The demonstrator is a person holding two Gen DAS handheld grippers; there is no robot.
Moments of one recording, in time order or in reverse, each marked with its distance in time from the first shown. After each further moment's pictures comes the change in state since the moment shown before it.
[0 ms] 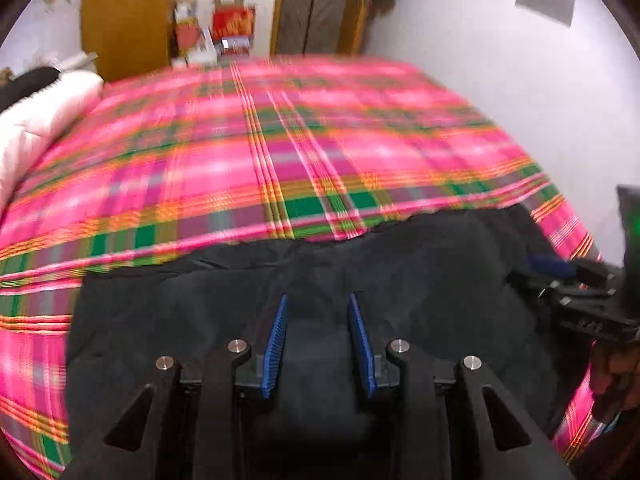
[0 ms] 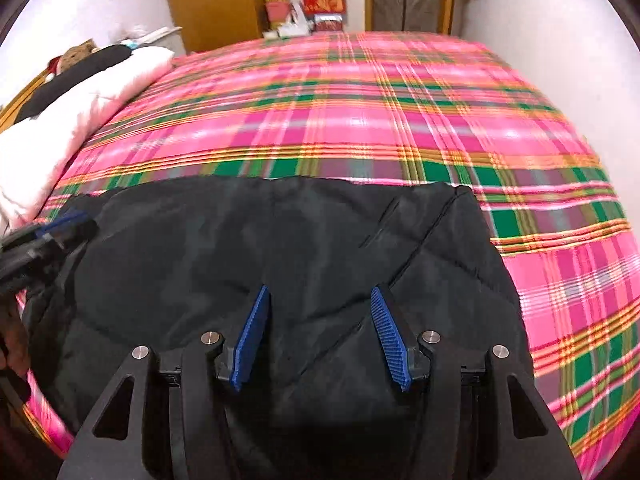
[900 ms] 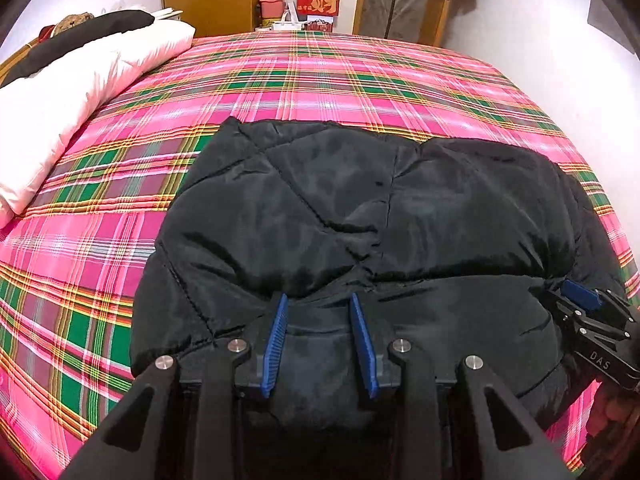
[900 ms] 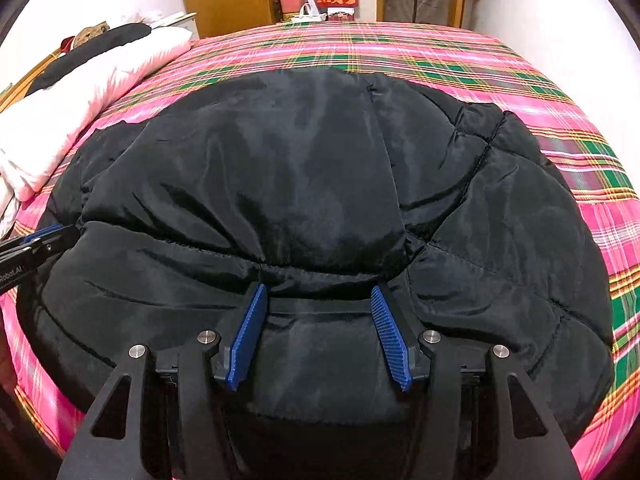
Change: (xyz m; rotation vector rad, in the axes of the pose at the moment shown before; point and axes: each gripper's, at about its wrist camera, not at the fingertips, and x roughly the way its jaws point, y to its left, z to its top) left arm -0.056 0.032 -0.092 -0.187 0.029 0.229; right arm -0.009 0.062 -0.078 -0.042 0.007 0.011
